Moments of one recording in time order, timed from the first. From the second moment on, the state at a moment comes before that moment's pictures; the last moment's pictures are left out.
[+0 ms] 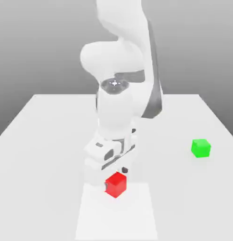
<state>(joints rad) 0.09 0.17 -0.06 -2.90 0.13 3.06 -0.17</state>
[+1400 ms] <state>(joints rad) 0.85 -0.09 0.37 -2.90 0.07 2.81 -0.56</state>
